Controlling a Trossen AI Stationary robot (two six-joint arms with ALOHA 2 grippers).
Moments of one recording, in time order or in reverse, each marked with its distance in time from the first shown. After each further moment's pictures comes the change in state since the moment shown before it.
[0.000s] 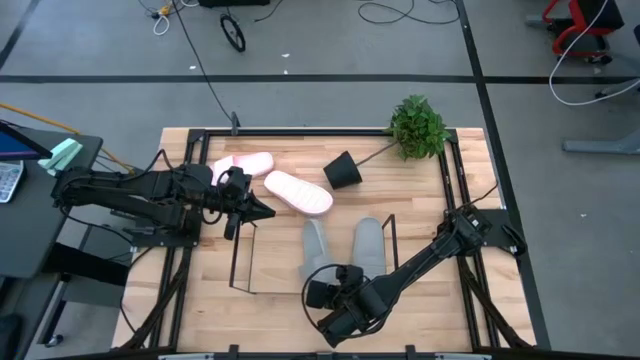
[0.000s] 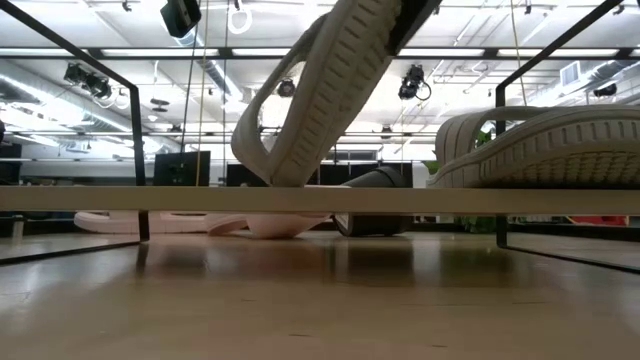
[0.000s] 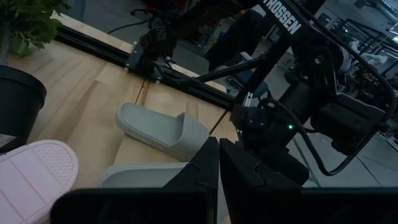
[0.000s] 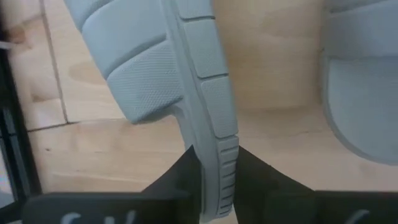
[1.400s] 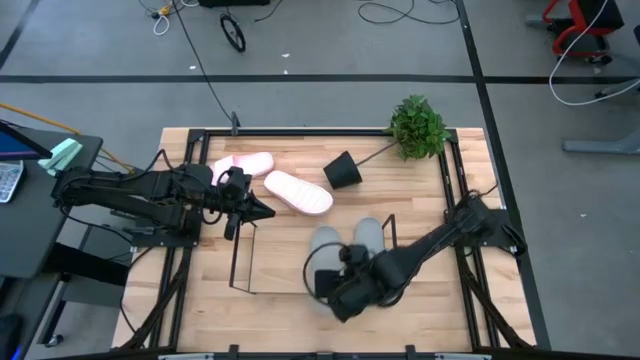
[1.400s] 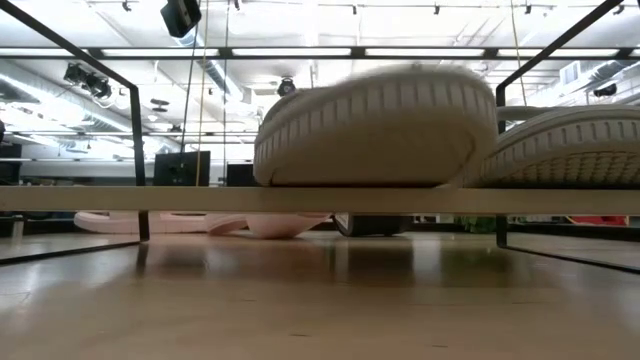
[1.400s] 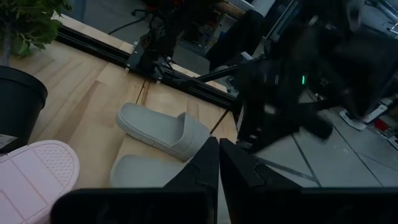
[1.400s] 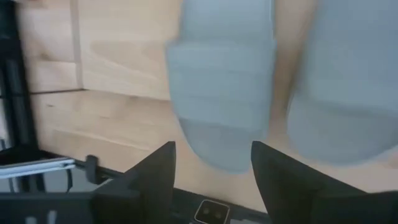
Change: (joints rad) left arm 0.000 0.000 0.000 -0.002 -0.001 0.003; right arm -0.065 -0.175 0.001 -0.112 -0.101 -0.300
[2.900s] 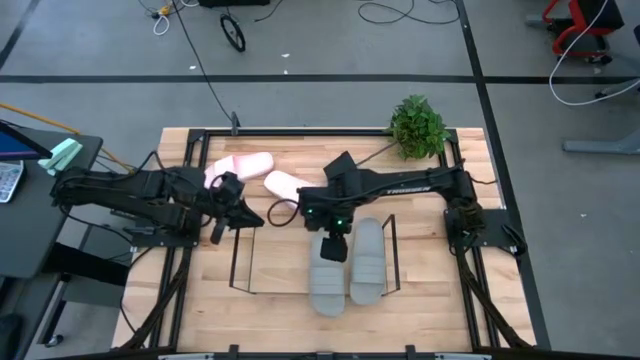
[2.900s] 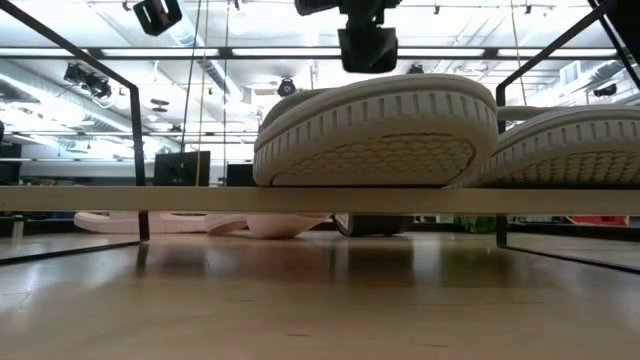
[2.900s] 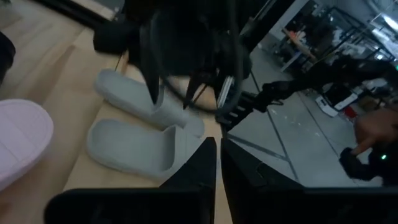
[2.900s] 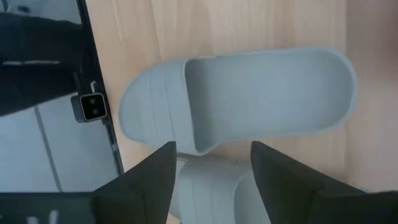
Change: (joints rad) left arm -0.034 -0.076 -0.001 -0.124 0.072 -0.080; right arm -0.461 0.023 0.000 -0.050 -0.669 -1.729
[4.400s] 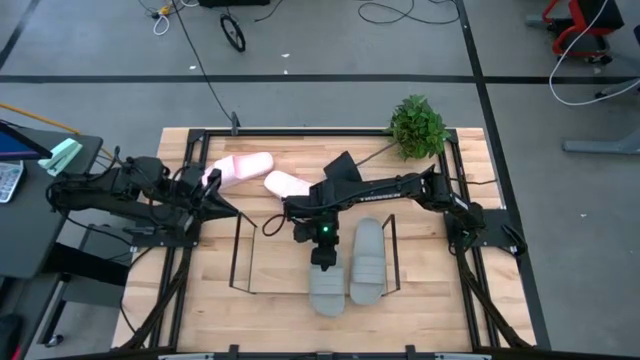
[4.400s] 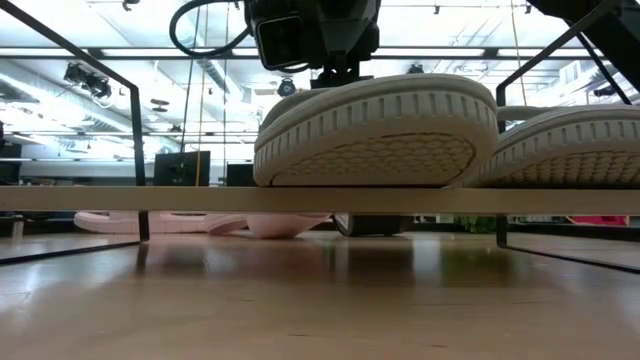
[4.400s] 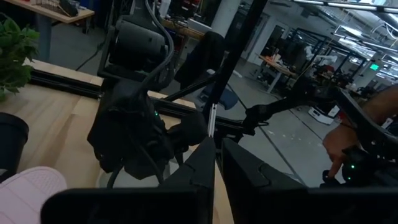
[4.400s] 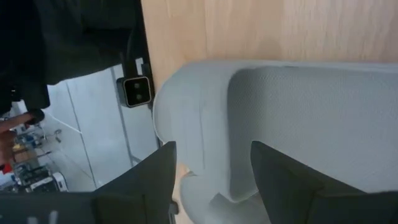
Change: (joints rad) left arm 0.002 -0.241 0.001 -0.044 -0.005 0.167; right arm -0.034 0.183 -0.001 0.080 -0.346 -0.098
